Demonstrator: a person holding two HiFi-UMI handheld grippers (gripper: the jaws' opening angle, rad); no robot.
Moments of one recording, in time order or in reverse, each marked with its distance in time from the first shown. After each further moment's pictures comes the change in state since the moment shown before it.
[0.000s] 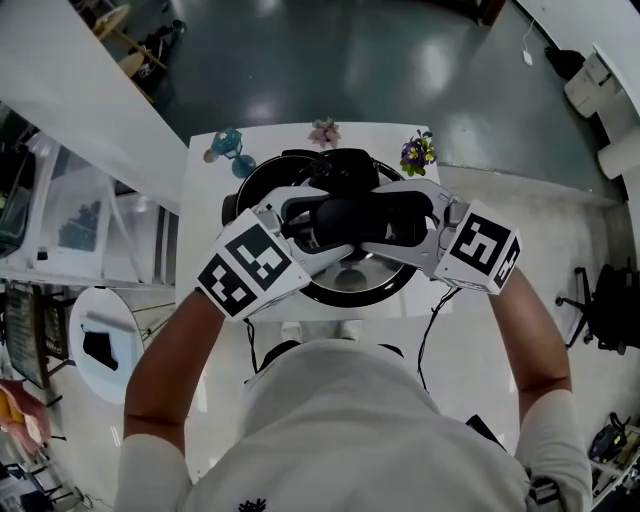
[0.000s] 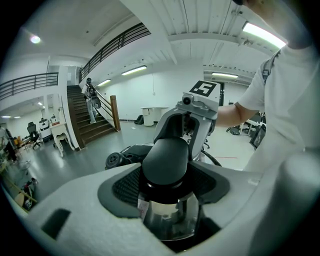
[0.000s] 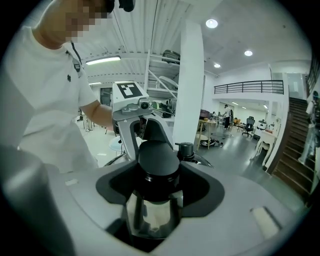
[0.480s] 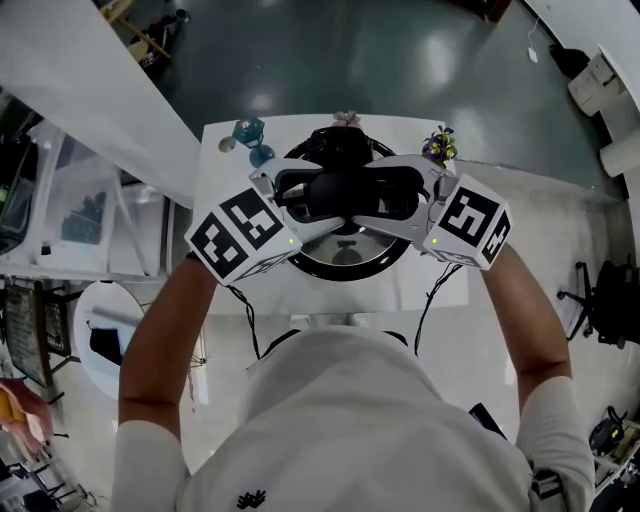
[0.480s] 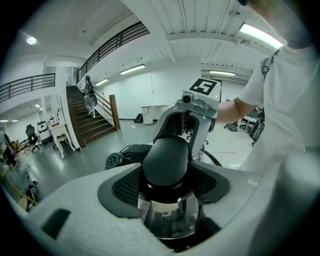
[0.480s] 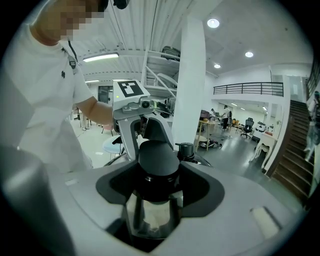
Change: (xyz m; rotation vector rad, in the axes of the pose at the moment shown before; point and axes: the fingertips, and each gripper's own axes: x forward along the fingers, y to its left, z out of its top) left arm -0.065 0.076 -0.064 0.031 0.015 -0.022; right arm 0.109 -0.018 0.043 -0.008 0.006 -0.030
